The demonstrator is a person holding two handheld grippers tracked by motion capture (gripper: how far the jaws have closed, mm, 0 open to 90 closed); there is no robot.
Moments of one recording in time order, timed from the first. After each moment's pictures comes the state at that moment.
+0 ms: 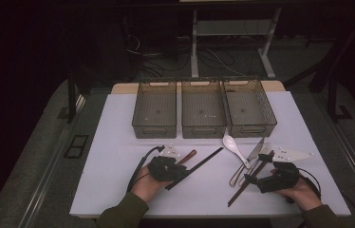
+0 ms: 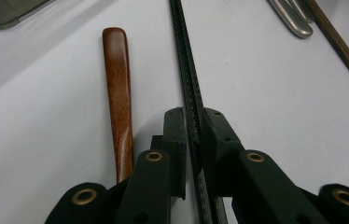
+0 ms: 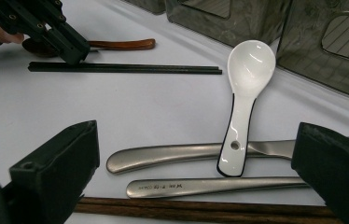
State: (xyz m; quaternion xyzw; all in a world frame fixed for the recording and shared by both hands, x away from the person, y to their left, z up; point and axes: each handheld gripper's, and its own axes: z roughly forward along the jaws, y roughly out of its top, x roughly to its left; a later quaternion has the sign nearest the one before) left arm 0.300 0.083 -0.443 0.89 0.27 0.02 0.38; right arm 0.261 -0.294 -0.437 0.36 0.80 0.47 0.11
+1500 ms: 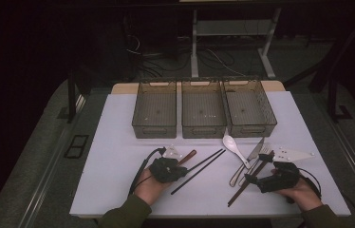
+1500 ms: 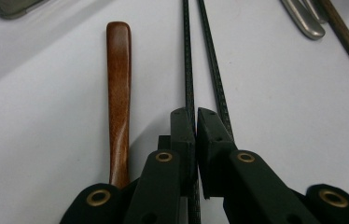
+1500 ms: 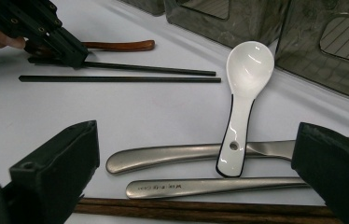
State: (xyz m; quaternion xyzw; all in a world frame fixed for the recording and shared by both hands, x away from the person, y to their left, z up) left arm 0.293 0.077 -0.440 0.88 0.29 0.03 0.36; right arm 0.261 -0.294 -0.437 0.36 0.80 0.47 0.11
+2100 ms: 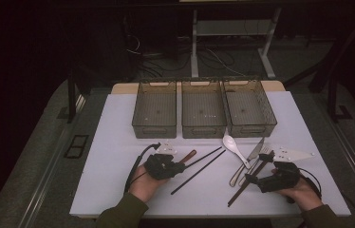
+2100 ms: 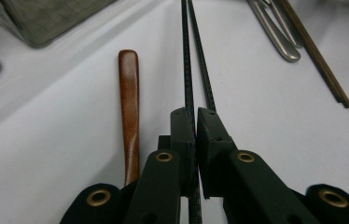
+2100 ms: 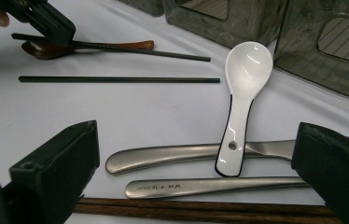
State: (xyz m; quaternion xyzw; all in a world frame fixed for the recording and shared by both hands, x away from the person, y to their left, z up) left arm 0.294 0.088 -0.420 0.88 0.29 0.03 0.39; right arm 0.261 -0.295 -0.437 0.36 0.80 0.47 0.11
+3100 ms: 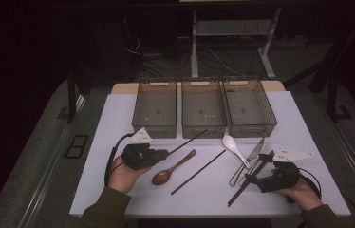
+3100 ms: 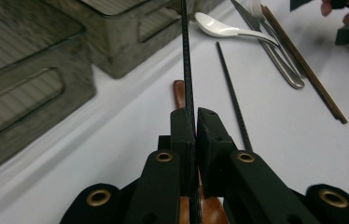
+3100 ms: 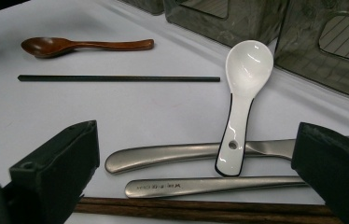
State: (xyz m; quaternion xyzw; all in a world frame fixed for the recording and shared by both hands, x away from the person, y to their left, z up) left arm 0.304 0.146 -0.384 0.85 0.30 0.07 0.44; right arm 0.261 -0.295 -0.437 0.36 0.80 0.47 0.11
